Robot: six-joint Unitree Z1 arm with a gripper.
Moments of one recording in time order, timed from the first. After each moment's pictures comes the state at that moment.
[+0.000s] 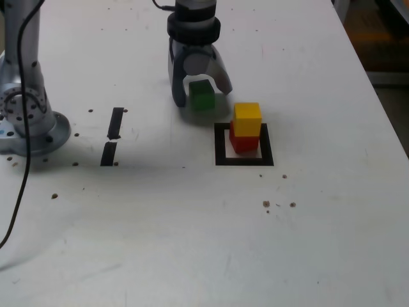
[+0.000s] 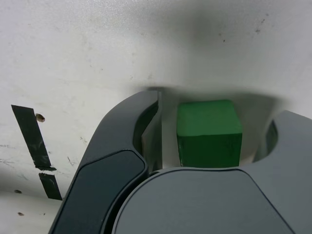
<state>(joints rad) 0.29 1.86 -1.12 0.91 -0.02 0.19</state>
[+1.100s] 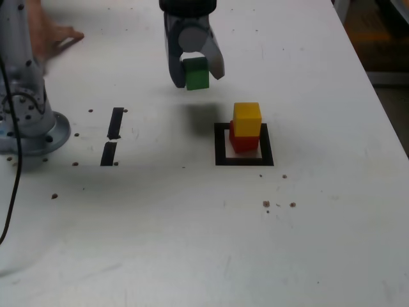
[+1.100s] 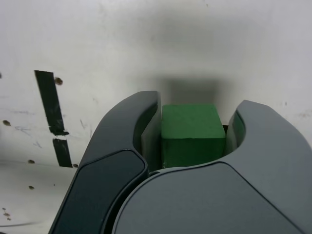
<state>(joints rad) 0.22 1.72 -1.23 1.08 -0.01 0.14</state>
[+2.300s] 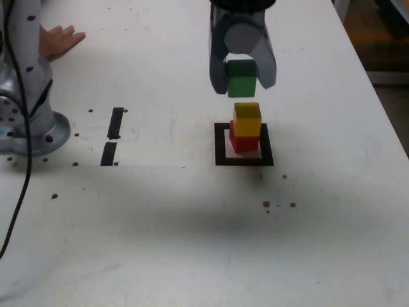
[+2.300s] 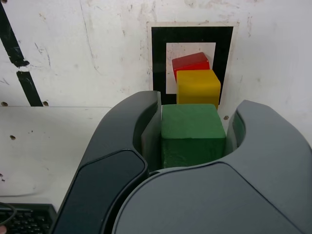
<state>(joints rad) -0.14 1.88 -1.69 1.39 0.01 -0.08</state>
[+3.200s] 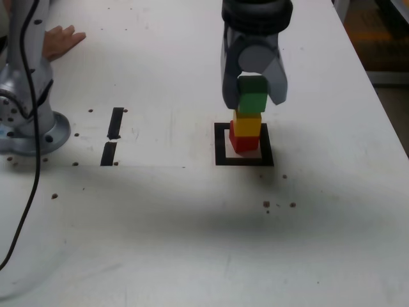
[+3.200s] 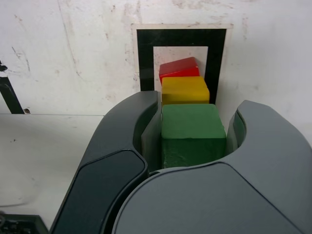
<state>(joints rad) -0.16 1.94 -1.68 1.33 0.03 -0.10</state>
